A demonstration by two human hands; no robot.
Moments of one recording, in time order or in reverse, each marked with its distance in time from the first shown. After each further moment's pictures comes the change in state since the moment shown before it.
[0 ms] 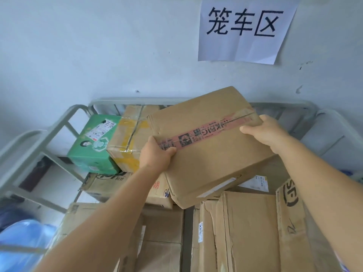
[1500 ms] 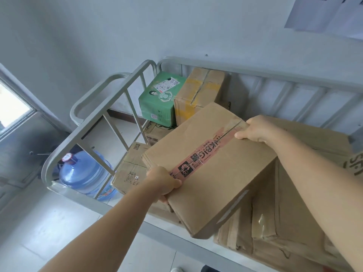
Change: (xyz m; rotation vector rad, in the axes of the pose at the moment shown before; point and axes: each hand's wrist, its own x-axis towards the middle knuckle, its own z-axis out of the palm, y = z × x) left_hand -0.168 -0.195 -0.143 -0.020 -0.354 -0.549; right_hand -0.182 -0.070 0.161 -0.571 -0.338 -0.192
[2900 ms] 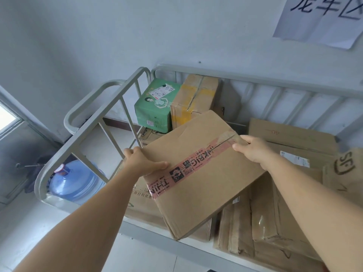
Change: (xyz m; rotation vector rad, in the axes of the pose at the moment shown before) left_hand 0.070 -0.003 -0.066 0.297 0.315 0.115; right_hand -0.010 0.024 0.052 0.438 0.010 0.076
